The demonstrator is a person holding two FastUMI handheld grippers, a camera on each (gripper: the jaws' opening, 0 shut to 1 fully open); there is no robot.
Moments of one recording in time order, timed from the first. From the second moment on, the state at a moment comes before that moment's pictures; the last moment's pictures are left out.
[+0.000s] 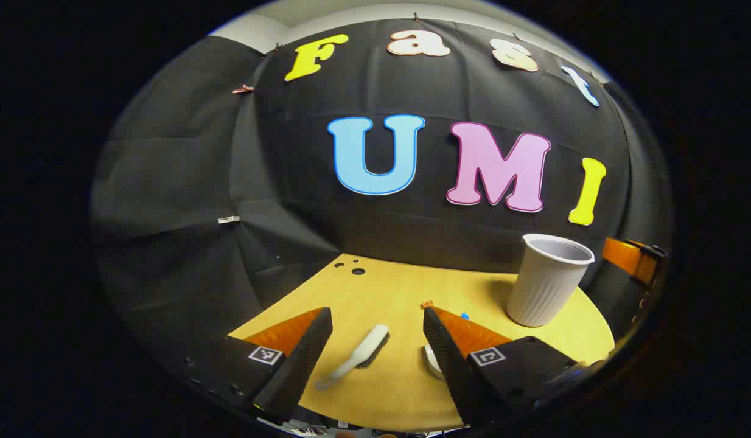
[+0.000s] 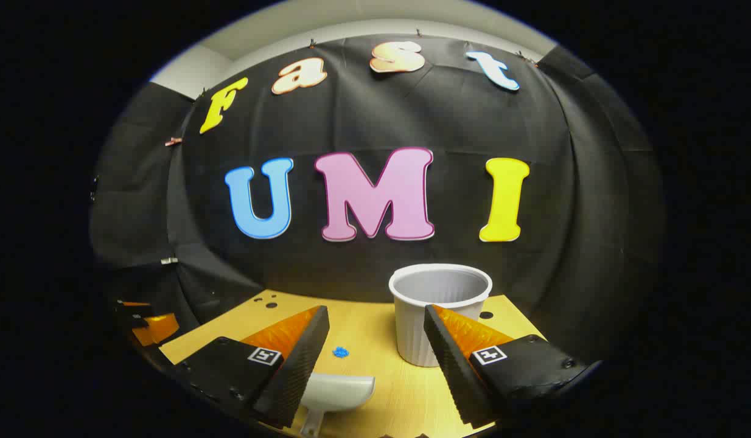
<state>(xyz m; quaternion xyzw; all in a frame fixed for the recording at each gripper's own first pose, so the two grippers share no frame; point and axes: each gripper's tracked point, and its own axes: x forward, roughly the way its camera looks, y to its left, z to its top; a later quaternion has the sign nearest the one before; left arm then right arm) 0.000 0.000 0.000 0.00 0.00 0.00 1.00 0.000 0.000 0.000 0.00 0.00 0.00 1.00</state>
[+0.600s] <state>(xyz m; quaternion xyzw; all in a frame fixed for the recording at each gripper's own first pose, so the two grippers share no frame) 0.047 0.022 -0.036 0.02 0.08 -0.04 1.00 0.013 0.020 -0.050 0.01 0.10 -0.04 0.99</state>
